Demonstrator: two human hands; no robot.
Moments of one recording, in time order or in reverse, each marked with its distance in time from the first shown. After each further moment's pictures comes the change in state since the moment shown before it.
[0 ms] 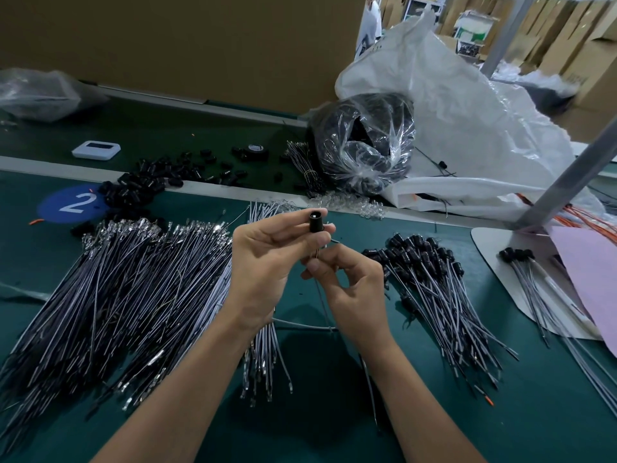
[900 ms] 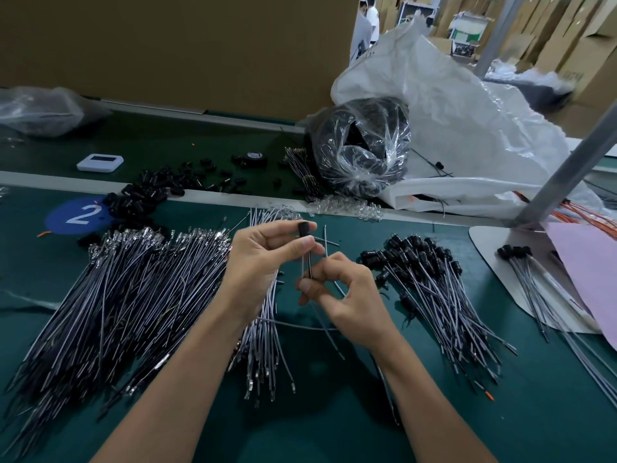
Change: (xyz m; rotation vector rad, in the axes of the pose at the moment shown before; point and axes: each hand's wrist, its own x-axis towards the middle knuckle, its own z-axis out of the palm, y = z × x) left_hand 0.007 0.000 -0.015 0.087 -0.040 -0.216; right_hand -0.001 -0.003 -0.014 -0.145 -0.270 0.096
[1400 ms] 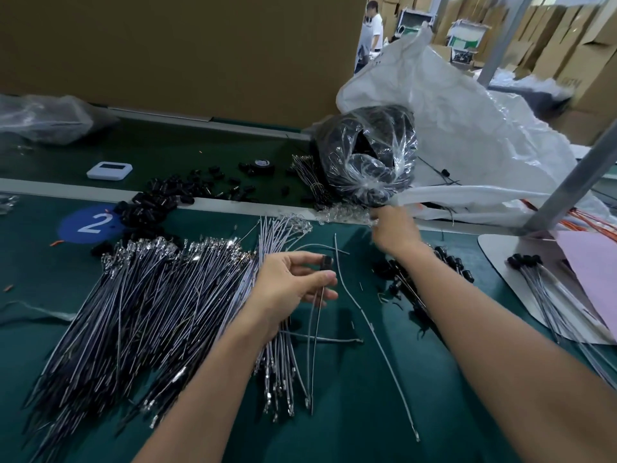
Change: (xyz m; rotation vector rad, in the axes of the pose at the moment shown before) left_hand 0.001 -0.012 -0.005 0.140 -0.026 -0.334; right_hand 0.122 0.073 -0.062 -0.895 0.011 0.466
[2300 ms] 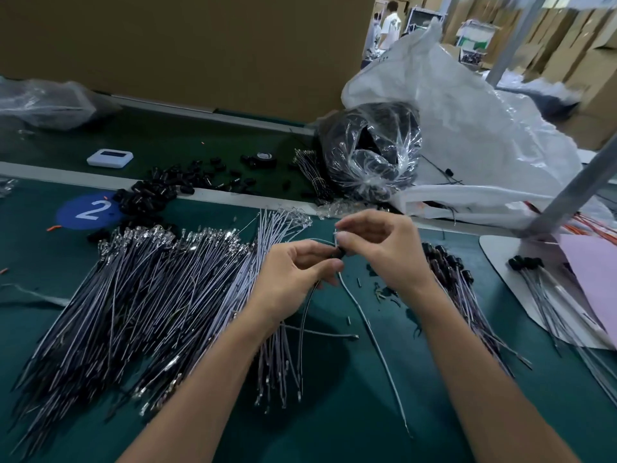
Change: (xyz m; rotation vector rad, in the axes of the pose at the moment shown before) left_hand 0.004 -0.004 0.009 0.121 0.006 0.207; right_hand -0.095 -0.030 -0.029 0.933 0.066 -0.363
